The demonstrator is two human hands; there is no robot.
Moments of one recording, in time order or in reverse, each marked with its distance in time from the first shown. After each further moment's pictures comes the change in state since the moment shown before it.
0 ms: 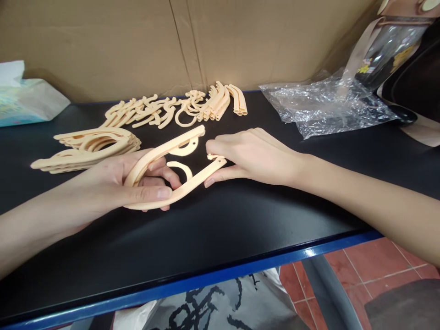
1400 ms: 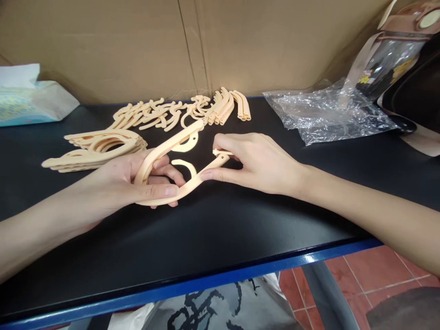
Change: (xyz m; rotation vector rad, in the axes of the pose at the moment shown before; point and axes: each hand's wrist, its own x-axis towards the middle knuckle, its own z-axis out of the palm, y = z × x) left_hand 0.002 0.000 0.001 -0.127 0.057 0.021; right_hand 0.002 -0.014 -0.003 0.163 0.104 0.159
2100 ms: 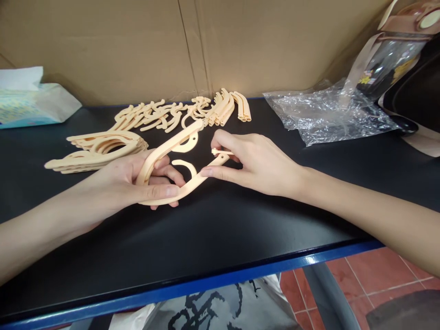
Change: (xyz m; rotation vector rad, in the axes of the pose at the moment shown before) left_hand 0.000 -0.001 -0.001 0.103 0.028 0.020; right_hand 0.000 -0.001 0.002 0.046 0.036 0.000
